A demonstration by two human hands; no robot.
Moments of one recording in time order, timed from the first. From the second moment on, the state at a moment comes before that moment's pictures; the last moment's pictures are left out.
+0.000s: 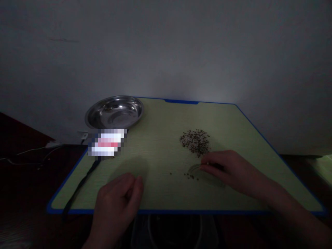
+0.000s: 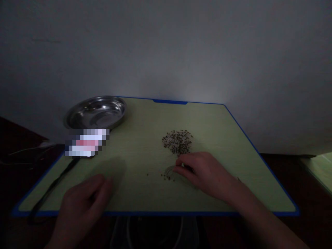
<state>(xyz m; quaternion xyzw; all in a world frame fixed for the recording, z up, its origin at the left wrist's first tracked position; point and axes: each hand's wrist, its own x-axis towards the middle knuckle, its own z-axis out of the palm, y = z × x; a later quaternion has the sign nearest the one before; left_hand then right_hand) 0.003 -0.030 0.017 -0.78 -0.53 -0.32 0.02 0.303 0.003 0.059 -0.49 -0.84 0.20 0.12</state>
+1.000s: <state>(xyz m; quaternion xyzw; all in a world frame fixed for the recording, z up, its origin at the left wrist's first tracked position) 0.005 -0.030 0.019 -0.78 -0.54 -0.32 0.01 0.305 -0.006 0.052 -0.49 -0.83 0.23 0.13</state>
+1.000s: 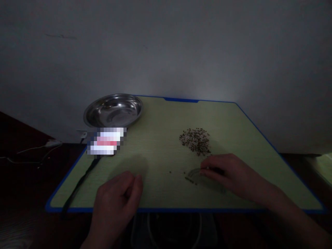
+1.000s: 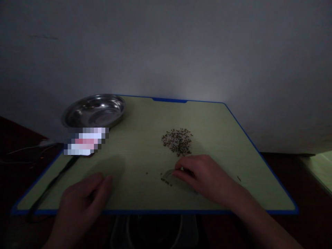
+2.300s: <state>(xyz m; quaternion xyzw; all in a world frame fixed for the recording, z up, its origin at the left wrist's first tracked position) 0.005 -0.032 0.019 -0.78 -0.54 -0.33 0.00 0.292 -0.006 0.049 -0.48 -0.83 0.24 0.14</state>
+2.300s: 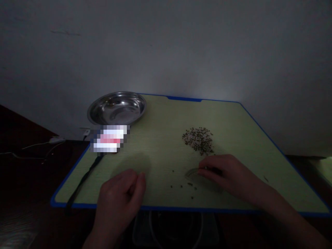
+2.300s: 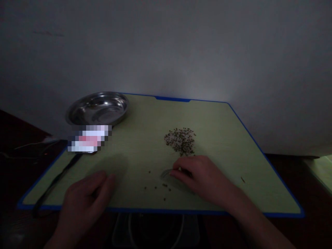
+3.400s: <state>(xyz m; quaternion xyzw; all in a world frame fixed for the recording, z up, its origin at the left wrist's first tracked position) 0.003 -0.030 0.020 -0.78 -0.54 -0.32 0.02 0.306 0.058 0.057 -0.52 -0.85 -0.02 0.03</state>
